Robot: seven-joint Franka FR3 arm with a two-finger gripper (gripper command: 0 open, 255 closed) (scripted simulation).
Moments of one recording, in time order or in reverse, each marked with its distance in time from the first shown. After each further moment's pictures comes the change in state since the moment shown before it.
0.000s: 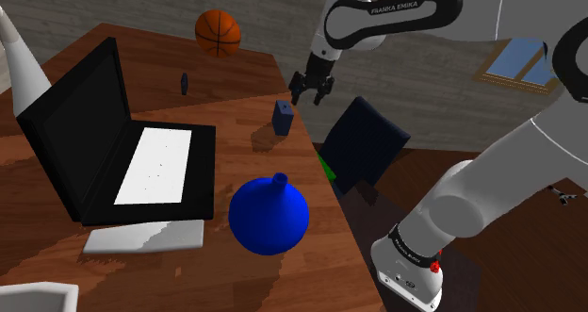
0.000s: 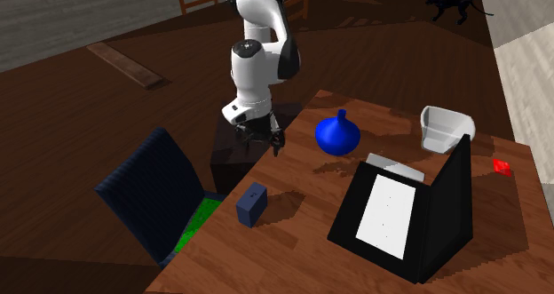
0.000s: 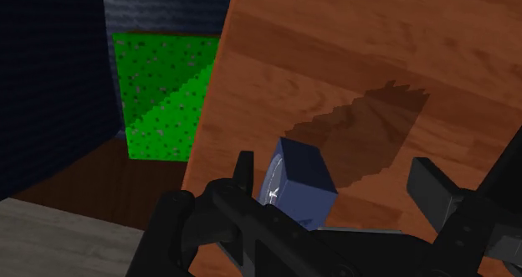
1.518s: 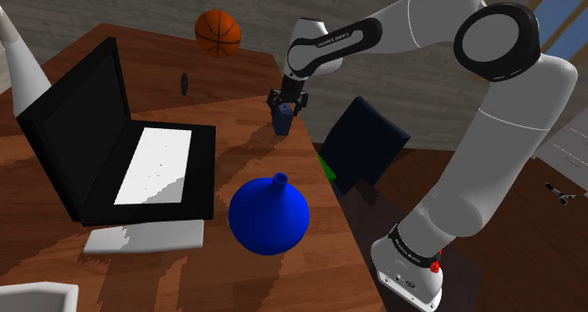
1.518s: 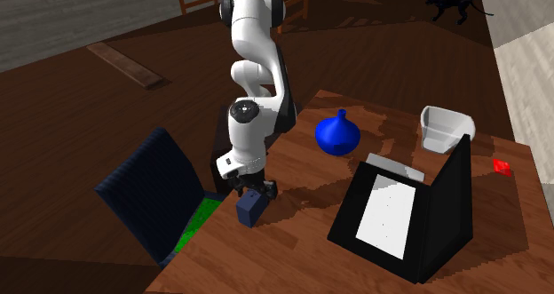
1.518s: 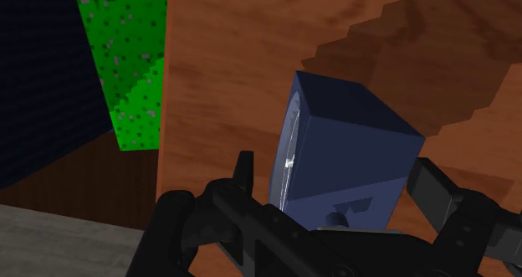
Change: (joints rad) arm -0.016 0.398 -0.010 0.192 -0.071 0.204 0.134
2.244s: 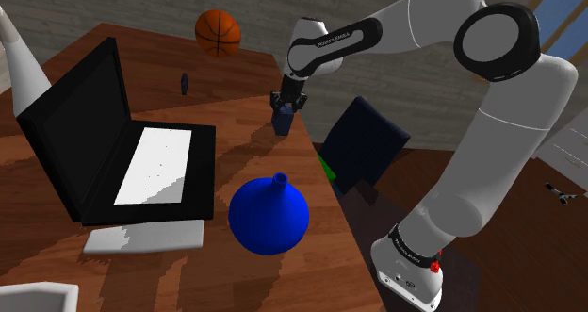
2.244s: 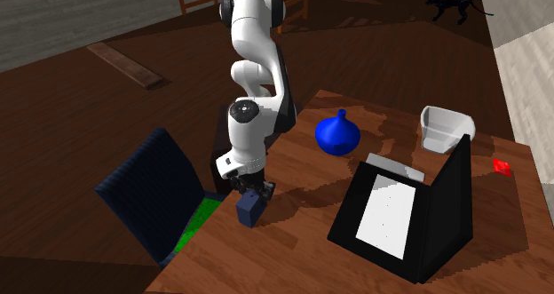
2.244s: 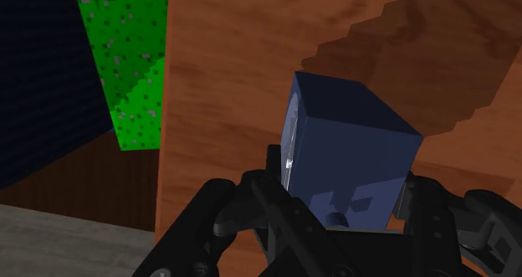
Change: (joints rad) arm 0.000 -0.001 -0.001 0.000 0.000 0.000 0.000
